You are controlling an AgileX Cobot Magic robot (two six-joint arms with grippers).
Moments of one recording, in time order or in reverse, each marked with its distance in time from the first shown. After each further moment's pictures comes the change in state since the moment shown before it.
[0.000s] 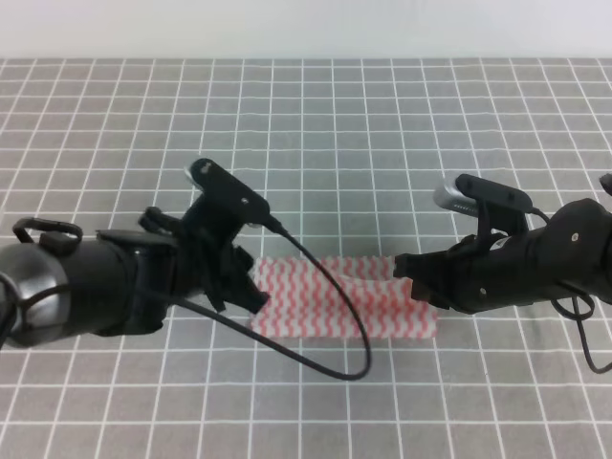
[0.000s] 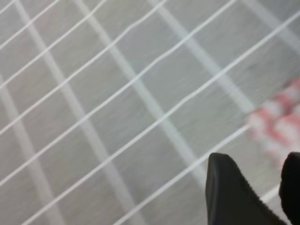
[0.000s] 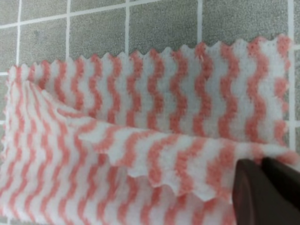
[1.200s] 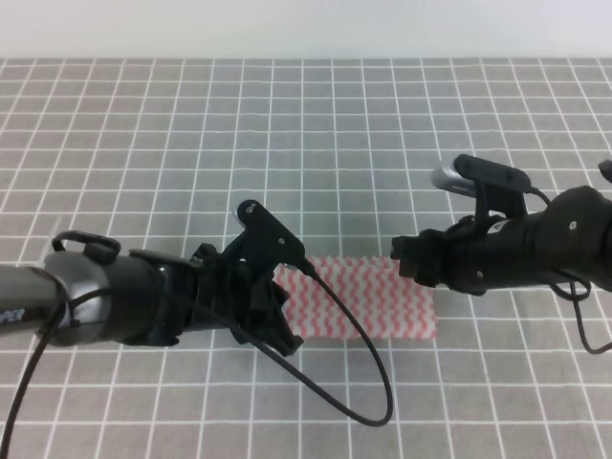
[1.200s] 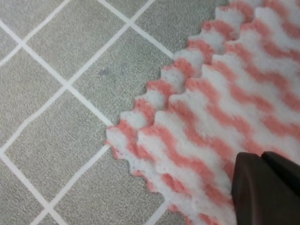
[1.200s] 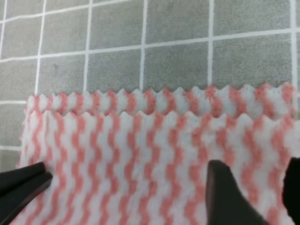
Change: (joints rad) left arm -0.001 0.096 -0.007 -0.024 0.187 0.043; right arm 0.000 0.001 -0.038 -0.019 -0.033 -0.002
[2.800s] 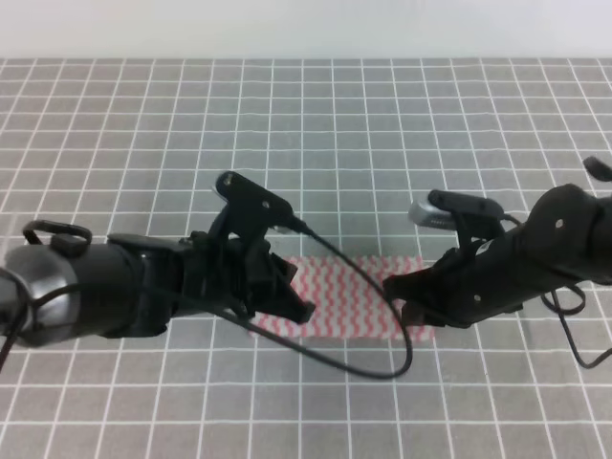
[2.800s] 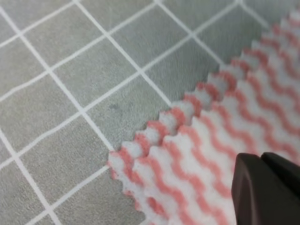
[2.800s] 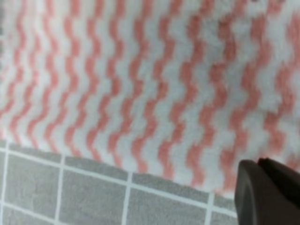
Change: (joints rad) left arm 0.000 -0.088 0.000 -0.025 0.059 -0.209; right arm 0.000 0.048 -0.033 -0.075 0.256 -0.021
